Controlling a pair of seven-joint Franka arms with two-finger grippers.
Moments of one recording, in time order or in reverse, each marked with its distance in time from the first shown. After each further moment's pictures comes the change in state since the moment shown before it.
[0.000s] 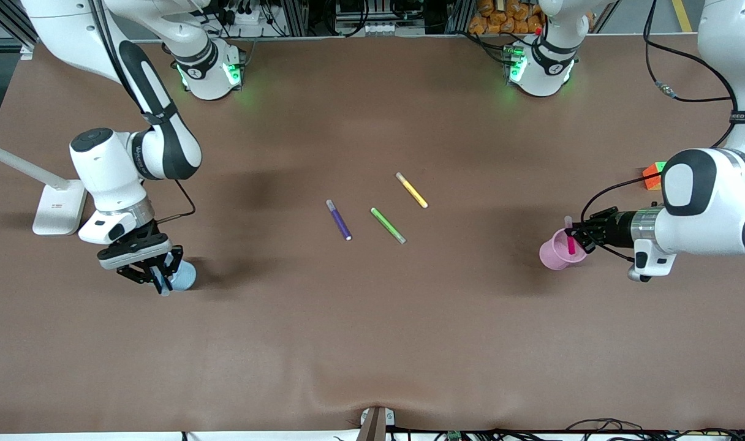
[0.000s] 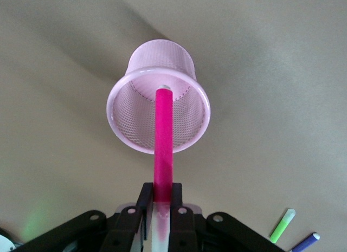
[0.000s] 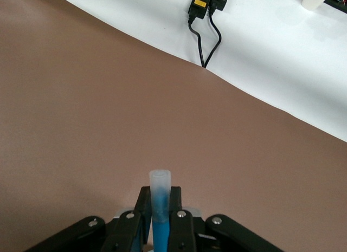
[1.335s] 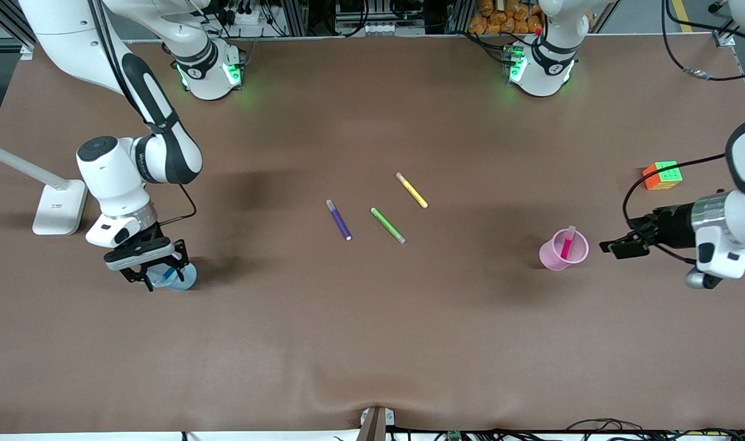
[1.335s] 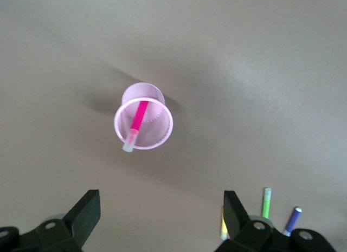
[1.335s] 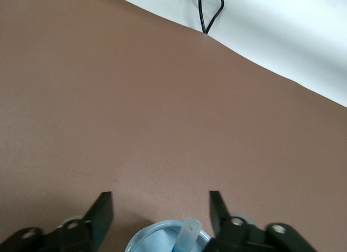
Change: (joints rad) left arm 0.005 -0.094 0.002 0.226 0.062 -0.141 0.166; right arm -0.018 0.047 -0.003 -0.021 0.000 0.015 0.001
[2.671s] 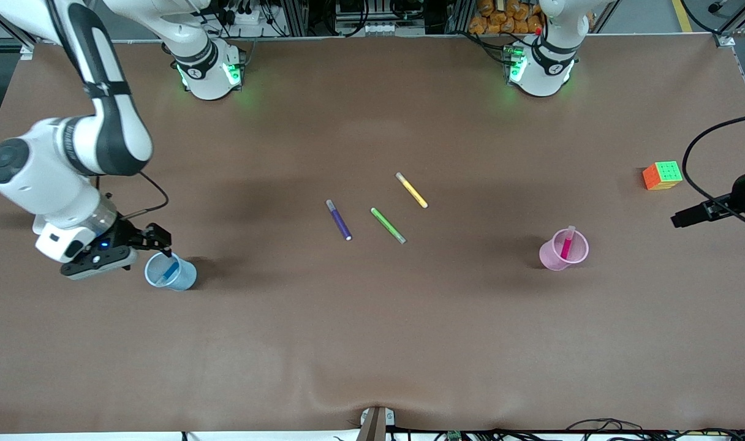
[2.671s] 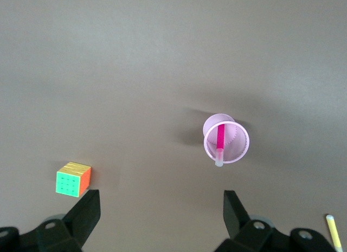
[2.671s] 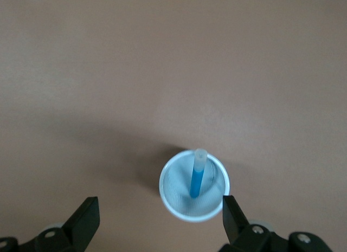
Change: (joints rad) left arm 0.034 -0.110 -0.017 0.086 0.278 -0.110 0.275; right arm -0.033 -0.140 -0.014 0.320 0.001 -0.918 0.174
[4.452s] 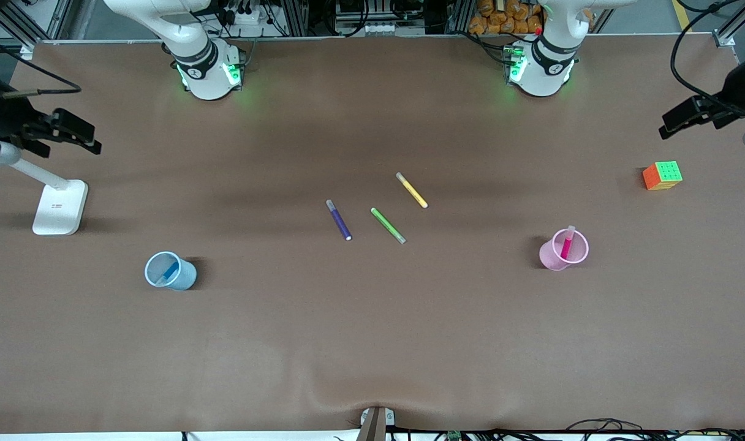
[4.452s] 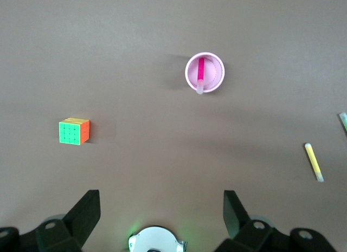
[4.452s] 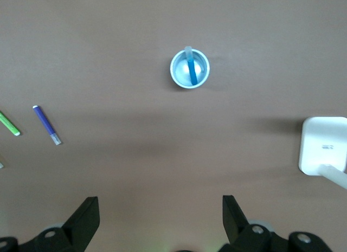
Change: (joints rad) left arm -0.397 -0.379 0.363 -0.235 -0.116 -0.132 0.055; right arm -0.014 -0.281 0.003 0.318 -0.063 -0.791 0.325
